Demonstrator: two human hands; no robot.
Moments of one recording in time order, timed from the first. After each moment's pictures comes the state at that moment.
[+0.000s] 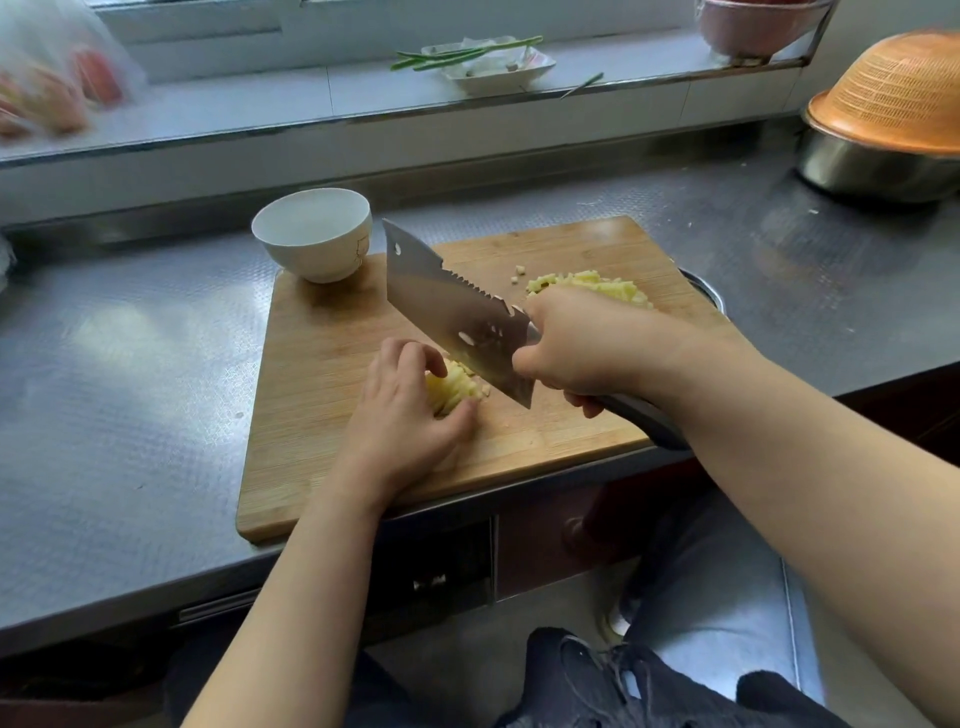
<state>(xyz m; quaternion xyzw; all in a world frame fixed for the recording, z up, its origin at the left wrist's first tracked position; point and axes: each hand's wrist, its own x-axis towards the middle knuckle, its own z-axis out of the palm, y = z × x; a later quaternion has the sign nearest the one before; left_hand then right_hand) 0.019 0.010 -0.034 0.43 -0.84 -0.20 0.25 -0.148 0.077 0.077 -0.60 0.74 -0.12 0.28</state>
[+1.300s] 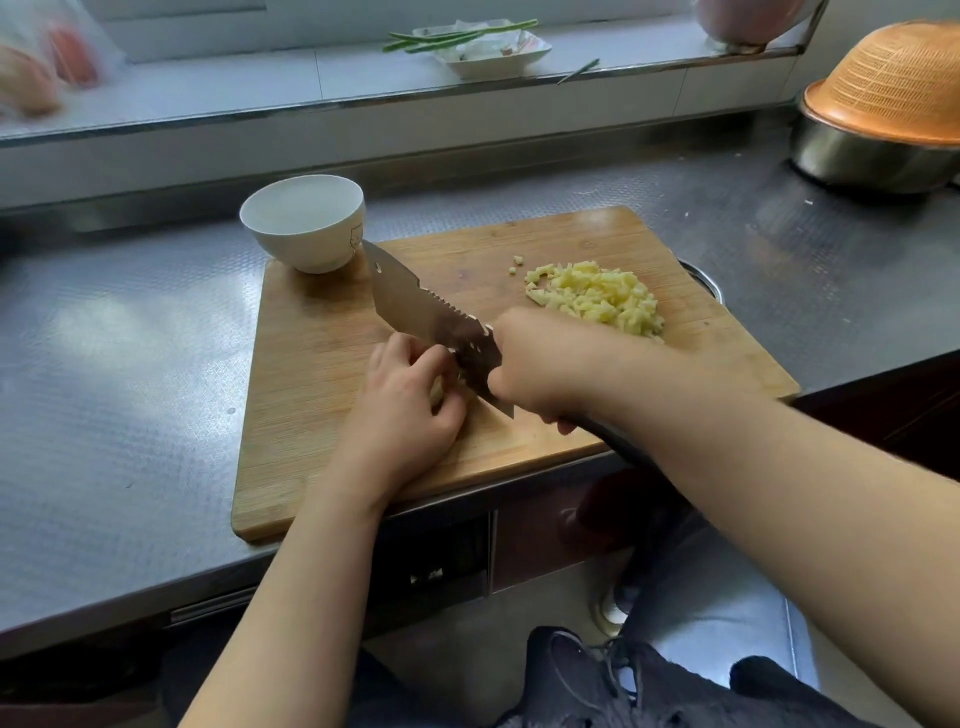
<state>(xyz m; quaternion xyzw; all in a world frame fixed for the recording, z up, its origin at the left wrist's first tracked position) 0.017 0.003 -0.044 0.42 -0.86 -0.16 0.26 -0.121 0.067 0.062 -0.60 0.76 -0.05 0.27</state>
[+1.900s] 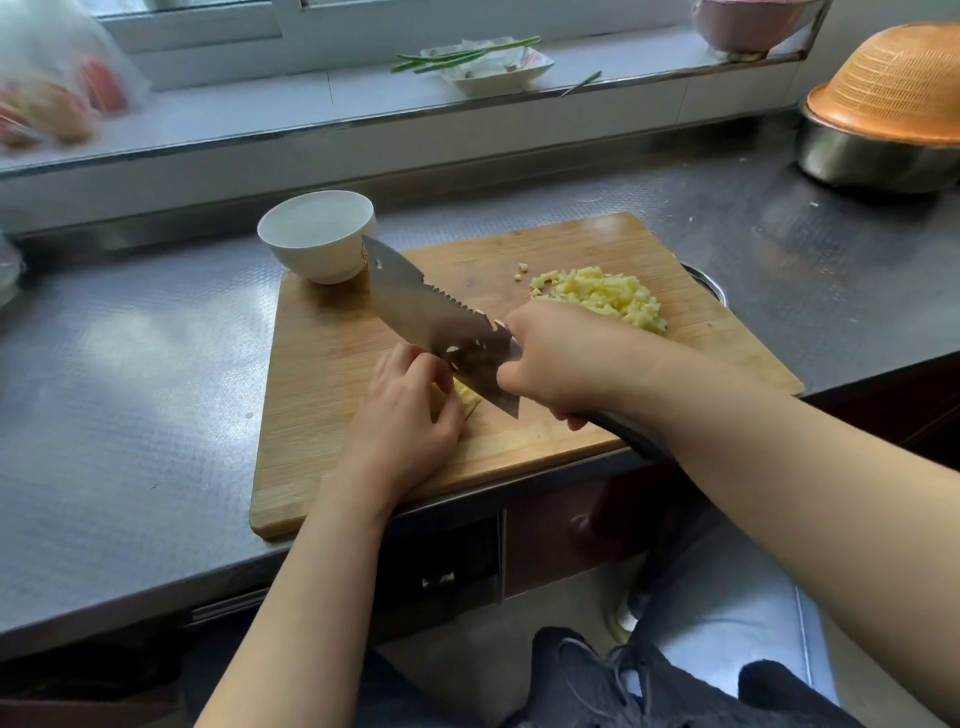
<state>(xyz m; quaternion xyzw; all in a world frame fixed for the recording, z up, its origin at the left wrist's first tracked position) 0.023 0.012 -0.034 0.42 -0.86 -0.14 0.26 -0.130 0.081 0.070 -0.62 0.73 -0.13 0.27</state>
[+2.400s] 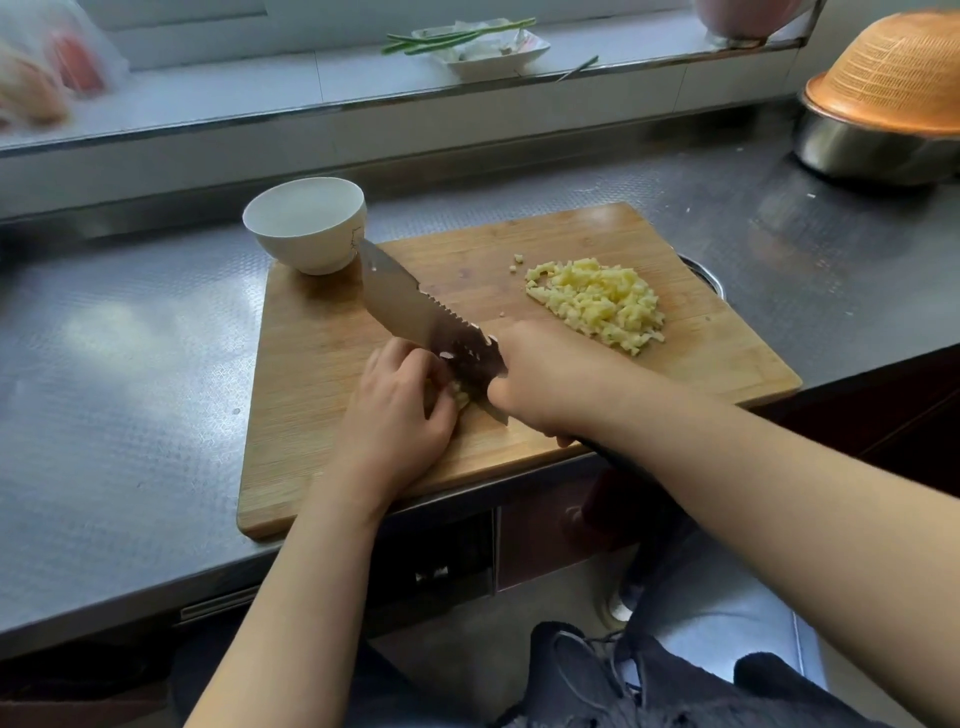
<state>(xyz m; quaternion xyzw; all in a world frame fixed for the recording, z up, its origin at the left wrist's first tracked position) 0.023 0.009 -0.040 0.41 -0.86 -0.11 0.28 -0.123 0.075 0.052 -0.60 0.75 -0.09 0.25</state>
